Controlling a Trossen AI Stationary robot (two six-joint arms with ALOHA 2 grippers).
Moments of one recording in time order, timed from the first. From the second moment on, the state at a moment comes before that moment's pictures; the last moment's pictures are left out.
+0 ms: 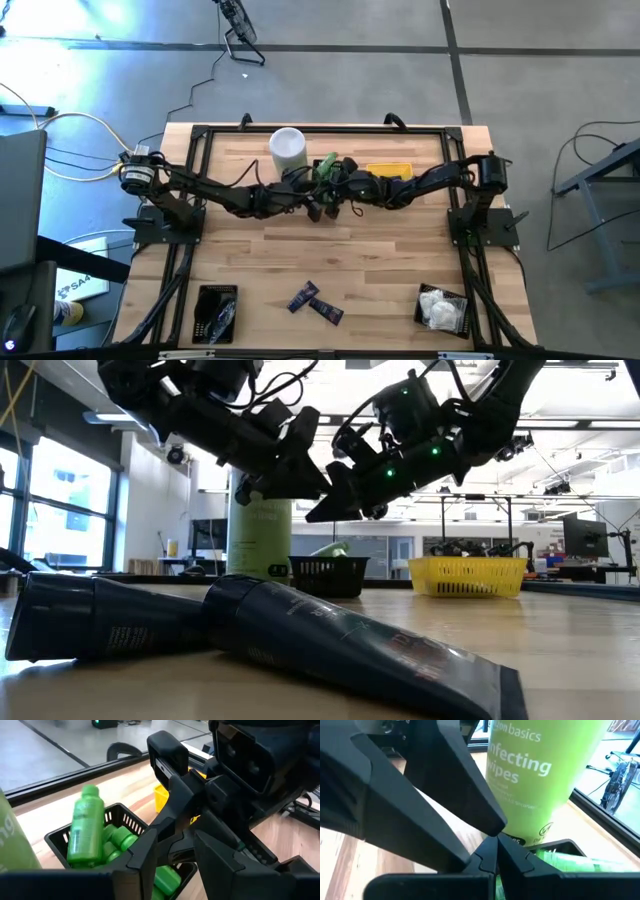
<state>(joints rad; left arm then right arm) -0.01 1.60 0.77 0.55 -0.52 -0.42 -0.13 1.83 0.84 0.66 0.23 0.01</state>
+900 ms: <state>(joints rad) -0.16 1.45 0.77 0.50 -0.53 -0.15 0.01 1.53 0.84 0.35 0.24 -0.01</state>
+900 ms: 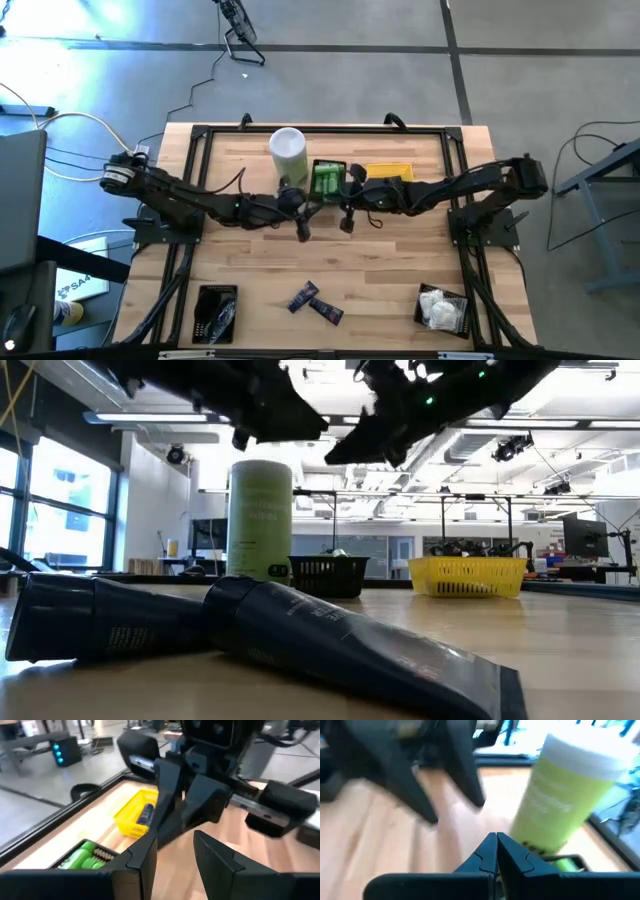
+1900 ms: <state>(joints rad) -0.46 1.29 0.61 0.56 -0.52 0.03 0.35 1.50 0.96 0.23 0.47 0.22</state>
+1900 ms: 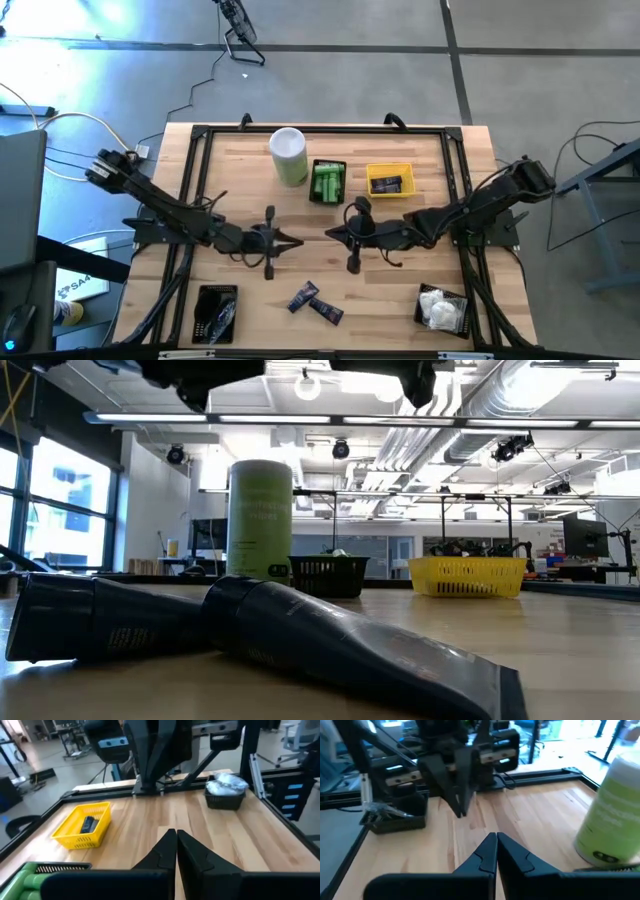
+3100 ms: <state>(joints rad) -0.57 0.85 0.33 0.56 -0.46 -0.02 0.52 1.93 1.46 -0.27 0.25 0.78</state>
